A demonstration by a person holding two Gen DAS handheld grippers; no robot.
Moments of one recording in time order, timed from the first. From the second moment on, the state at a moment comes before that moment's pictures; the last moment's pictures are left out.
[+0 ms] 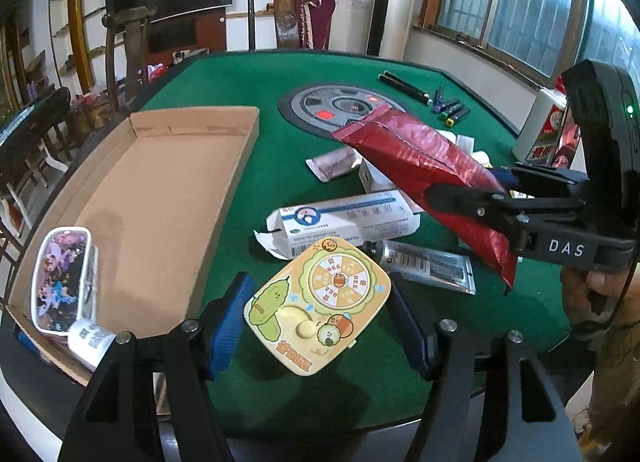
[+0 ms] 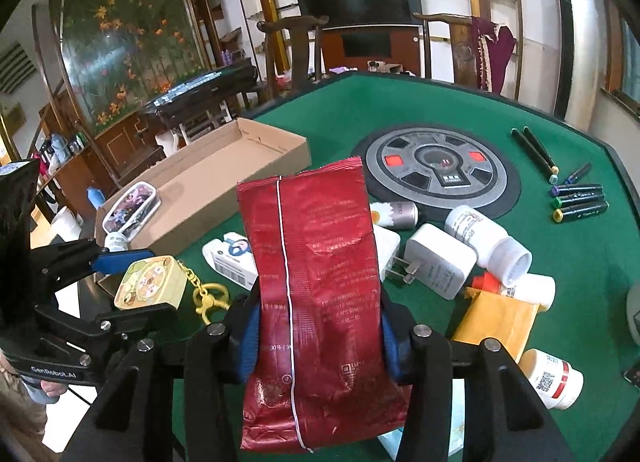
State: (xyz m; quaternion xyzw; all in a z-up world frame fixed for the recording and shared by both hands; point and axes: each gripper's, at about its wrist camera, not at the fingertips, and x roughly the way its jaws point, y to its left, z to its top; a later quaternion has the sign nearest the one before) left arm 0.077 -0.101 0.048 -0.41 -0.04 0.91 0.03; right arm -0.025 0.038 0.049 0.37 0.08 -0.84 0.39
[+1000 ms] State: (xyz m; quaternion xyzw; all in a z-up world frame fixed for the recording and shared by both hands) left arm 0.093 -0.162 0.111 -0.35 -0.06 0.93 -0.03; right arm -0.013 0.031 0.059 0.35 0.07 -0.84 0.41
